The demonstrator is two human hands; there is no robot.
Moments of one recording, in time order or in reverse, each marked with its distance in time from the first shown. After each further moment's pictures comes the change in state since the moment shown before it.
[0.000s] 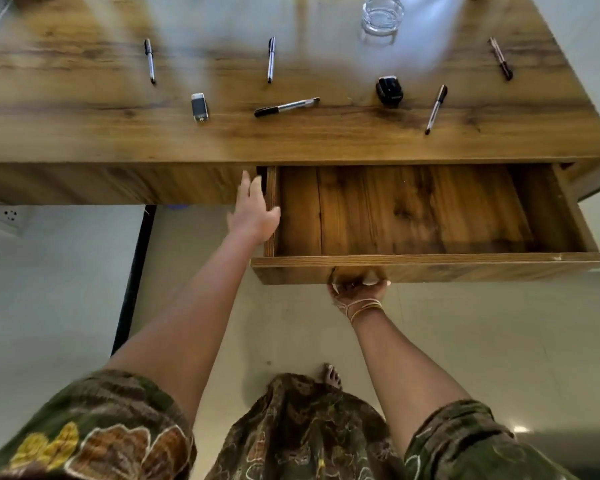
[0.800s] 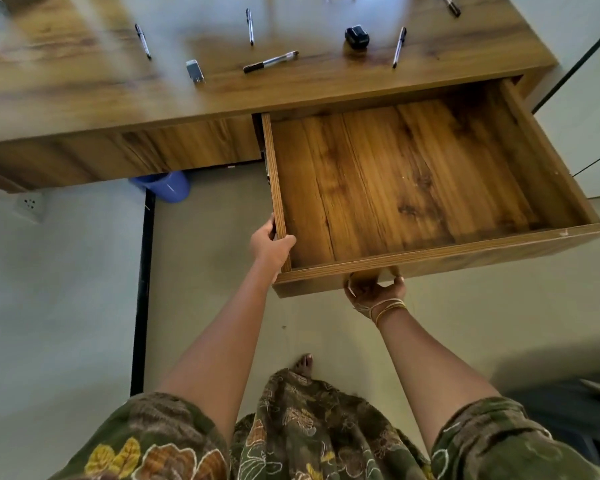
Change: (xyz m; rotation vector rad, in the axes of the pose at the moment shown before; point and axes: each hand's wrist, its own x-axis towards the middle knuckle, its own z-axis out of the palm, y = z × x) left_hand -0.174 -0.077 0.061 -0.624 -0.050 -0.183; right_hand -0.081 0.044 -0.166 0.057 -0.007 0.021
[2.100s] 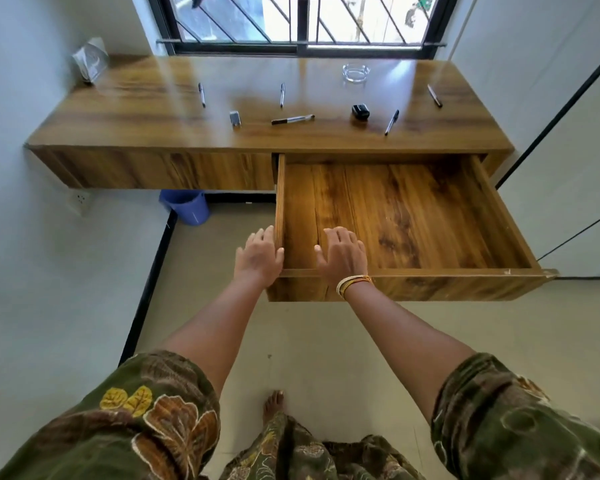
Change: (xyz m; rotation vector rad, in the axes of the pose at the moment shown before) left_hand -0.078 0.009 -0.019 0.897 0.197 0.398; right_hand -0.105 0.013 0.074 -2.168 -0.102 -1.655
